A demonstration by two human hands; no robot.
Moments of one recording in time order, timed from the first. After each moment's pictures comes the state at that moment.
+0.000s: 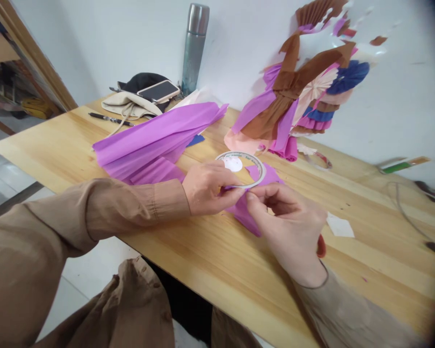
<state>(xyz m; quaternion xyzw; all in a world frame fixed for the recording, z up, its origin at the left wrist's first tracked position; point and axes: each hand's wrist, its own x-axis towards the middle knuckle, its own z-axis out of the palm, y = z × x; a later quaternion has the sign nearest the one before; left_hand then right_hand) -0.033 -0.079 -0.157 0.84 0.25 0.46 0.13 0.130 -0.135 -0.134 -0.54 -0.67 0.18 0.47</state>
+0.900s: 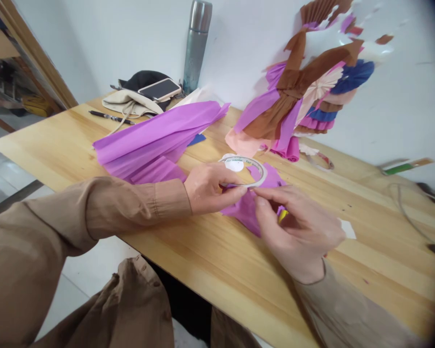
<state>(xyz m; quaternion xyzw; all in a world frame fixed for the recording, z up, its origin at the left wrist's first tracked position) -0.030 -0.079 -0.157 0.81 0.25 0.49 0.22 0.143 -0.133 -0.144 -0.39 -0.78 -0.03 0.48</state>
